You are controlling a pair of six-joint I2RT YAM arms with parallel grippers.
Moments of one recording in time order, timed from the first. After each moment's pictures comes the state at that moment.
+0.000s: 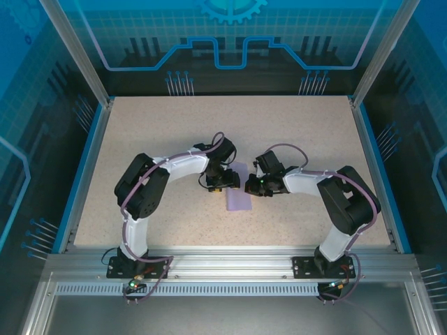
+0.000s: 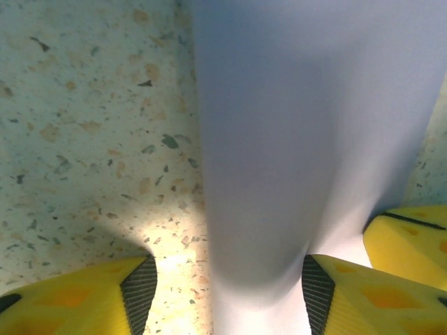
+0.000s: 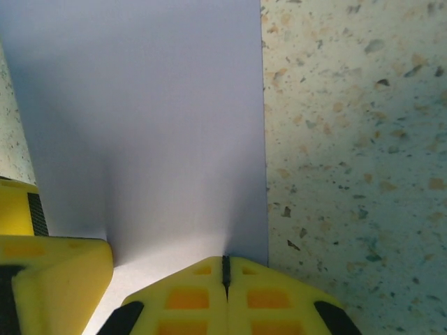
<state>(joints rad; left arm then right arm) -0.62 1.97 1.33 -0.68 0.26 -0.72 0.53 1.71 0.81 -0.17 -0.31 0.70</state>
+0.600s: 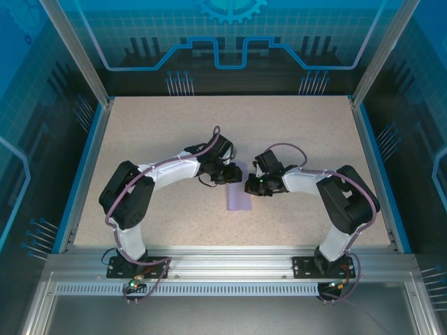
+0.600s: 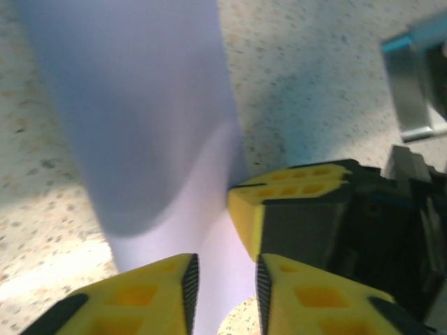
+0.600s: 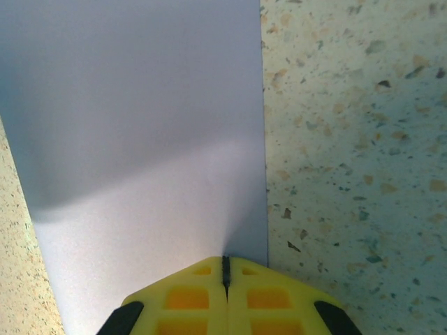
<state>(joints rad) -0.63 1.84 1.23 -0.44 0.39 -0.68 0.53 1.72 0.83 -0.19 -0.30 0.70</state>
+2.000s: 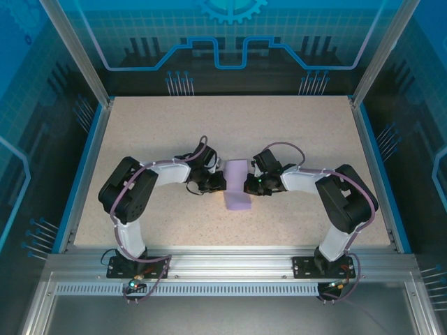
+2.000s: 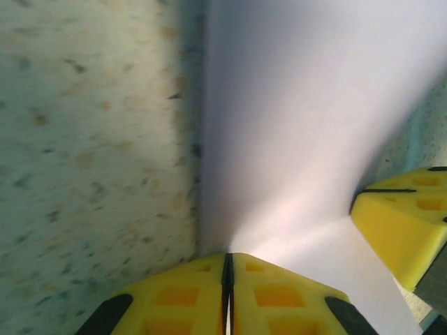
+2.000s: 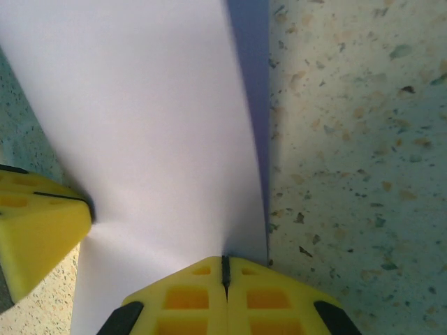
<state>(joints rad) -0.50 1.86 1.01 -0.30 0.45 -0.63 0.54 1.73 0.85 -0.22 -0.29 0.67</state>
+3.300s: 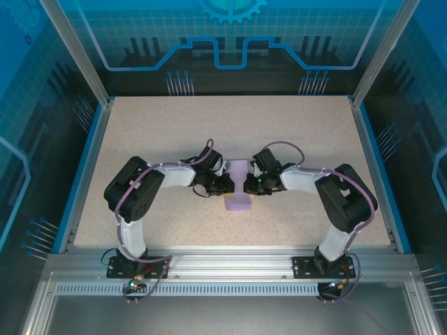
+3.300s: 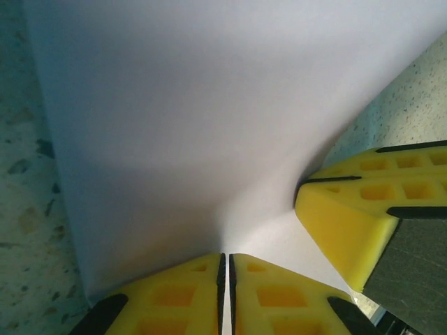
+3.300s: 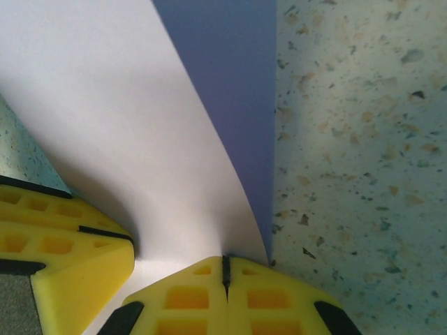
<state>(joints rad) -0.56 1.90 1.00 -0.17 0.55 -0.69 0.54 1.74 0.87 -0.24 -0.30 0.64</state>
